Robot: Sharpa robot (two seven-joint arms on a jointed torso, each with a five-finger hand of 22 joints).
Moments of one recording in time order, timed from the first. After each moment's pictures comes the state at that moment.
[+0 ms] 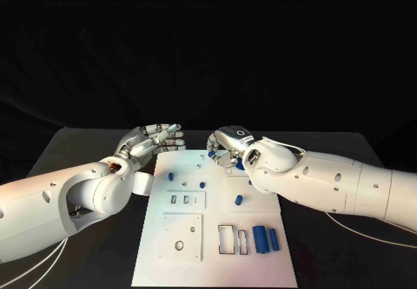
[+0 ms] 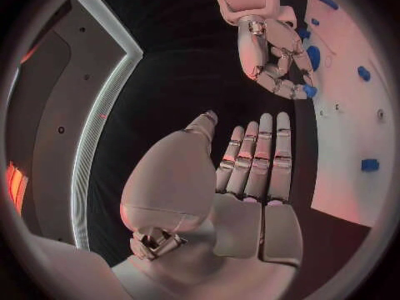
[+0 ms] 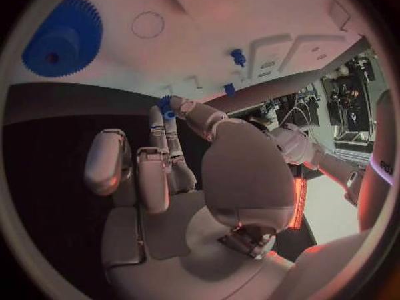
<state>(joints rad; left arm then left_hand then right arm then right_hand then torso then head) 1.22 -0.96 -0.05 1.68 0.00 -0.35 0.44 1.39 -0.01 0.09 0.20 0.28 0.75 0.20 0.25 0.21 0.95 0.20 0.08 0.07 0.92 0.15 0.31 0.29 0.17 0.87 0.25 0.27 0.09 1.30 -0.51 -0.16 1.32 -1.62 -0.48 -0.17 1.21 -0.14 0.67 -0.16 0.20 1.04 0.13 0.33 0.44 1.21 0.08 0.12 0.20 1.47 -0.01 1.48 1.31 0.11 1.36 0.09 1.29 1.13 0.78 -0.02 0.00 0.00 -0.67</state>
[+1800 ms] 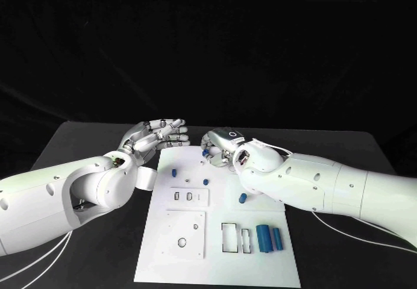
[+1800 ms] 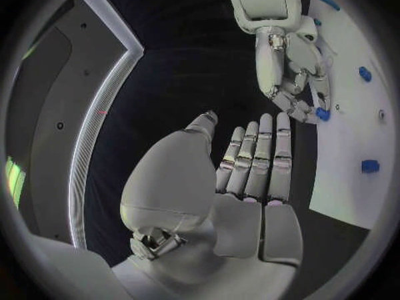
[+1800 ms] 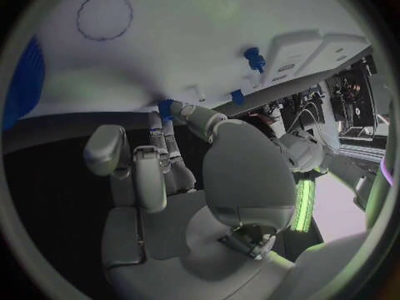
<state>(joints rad) 1.23 -0.96 -0.05 1.68 0.01 -0.34 0.43 1.39 -0.01 0.09 0.20 0.28 0.75 0.20 0.25 0.21 0.95 0.20 0.08 0.07 0.91 0.15 0.31 0.29 0.17 0.87 0.25 0.27 0.09 1.28 -0.40 -0.16 1.21 -1.59 -0.48 -0.18 1.18 -0.19 0.71 -0.12 0.19 0.92 0.17 0.25 0.52 1.09 0.11 0.06 0.18 1.47 0.03 1.45 1.27 0.11 1.28 0.12 1.21 1.02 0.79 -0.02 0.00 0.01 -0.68</state>
